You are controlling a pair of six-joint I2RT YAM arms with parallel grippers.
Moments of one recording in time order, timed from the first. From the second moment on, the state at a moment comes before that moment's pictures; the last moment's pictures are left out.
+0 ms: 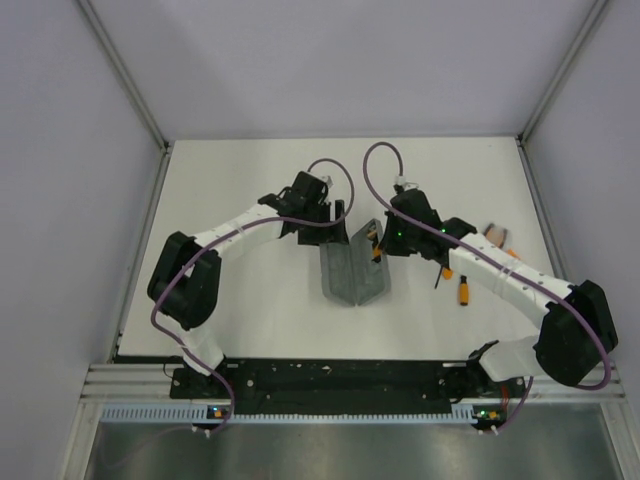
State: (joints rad) left arm -0.59 1.78 1.30 -0.43 0.23 -0.55; right arm 0.63 1.35 1.02 -0.49 0.11 0.60
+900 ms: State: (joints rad) left arm -0.31 1.60 1.12 -0.53 -0.04 -0.56; right arm 0.57 1.58 0.89 -0.29 0.12 0.58
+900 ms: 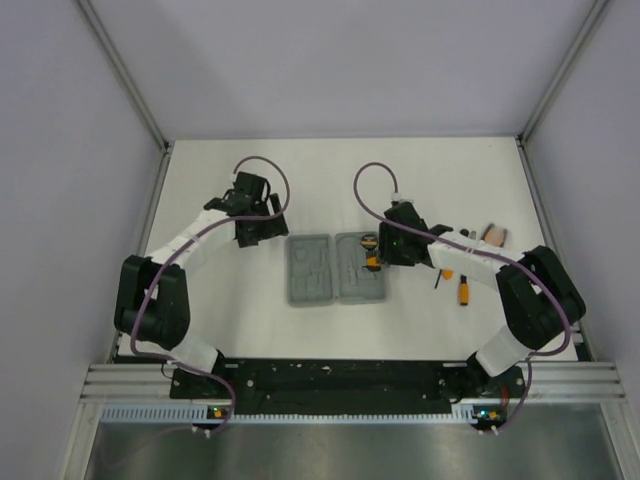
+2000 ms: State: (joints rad) left arm -0.29 1.22 1.05 -0.57 0.16 -0.46; right arm 0.22 1.56 0.90 -0.42 0.29 0.62
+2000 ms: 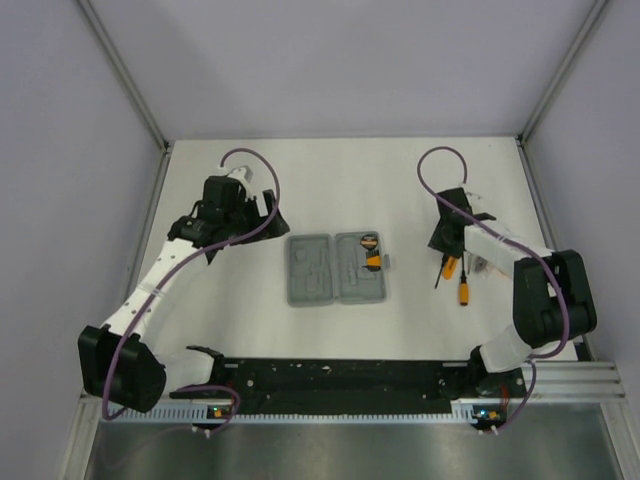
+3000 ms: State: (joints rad) left arm -0.29 1.25 1.05 -0.55 0.18 -0.46; right arm 0.16 1.61 0.93 -0.39 0.31 0.53
